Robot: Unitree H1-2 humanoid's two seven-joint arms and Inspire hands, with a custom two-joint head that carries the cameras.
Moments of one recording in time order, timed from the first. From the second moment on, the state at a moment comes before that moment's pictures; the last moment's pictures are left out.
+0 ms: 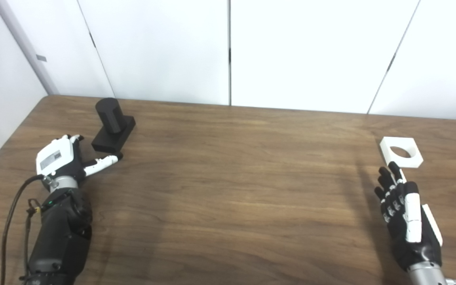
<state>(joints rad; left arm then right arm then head) -0.30 0.37 0.08 0.24 0.98 0.47 -0.05 0.17 -0.10 -0.16 -0.27 0.19 0.11 0.09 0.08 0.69</state>
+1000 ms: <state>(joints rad) -0.41 0.36 0.04 0.41 0.98 0.47 -0.02 0.18 -0.10 -0.16 -0.28 0.19 0.11 0.09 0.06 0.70</state>
